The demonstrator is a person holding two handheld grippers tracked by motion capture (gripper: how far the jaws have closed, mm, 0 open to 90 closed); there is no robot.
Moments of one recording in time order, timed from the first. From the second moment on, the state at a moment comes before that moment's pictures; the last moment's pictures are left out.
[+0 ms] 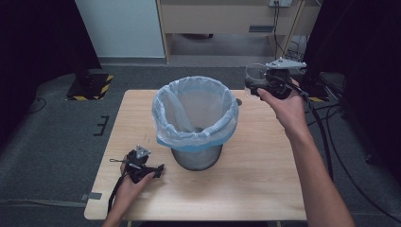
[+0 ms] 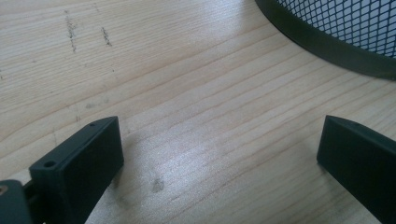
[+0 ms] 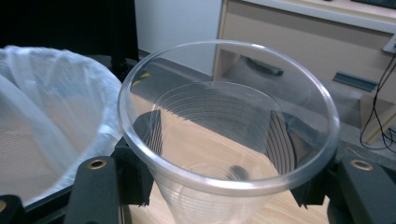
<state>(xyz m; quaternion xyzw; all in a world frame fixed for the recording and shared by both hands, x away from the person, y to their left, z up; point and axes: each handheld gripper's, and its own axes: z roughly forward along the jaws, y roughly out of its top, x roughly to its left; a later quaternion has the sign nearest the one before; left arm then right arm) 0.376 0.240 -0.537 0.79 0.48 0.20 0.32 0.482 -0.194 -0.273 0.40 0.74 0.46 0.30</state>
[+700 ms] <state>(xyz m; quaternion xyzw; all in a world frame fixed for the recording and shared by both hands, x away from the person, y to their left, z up) 0.376 0.240 -0.537 0.79 0.48 0.20 0.32 0.470 -0.168 -0.236 0.37 0.75 0.46 0.30</state>
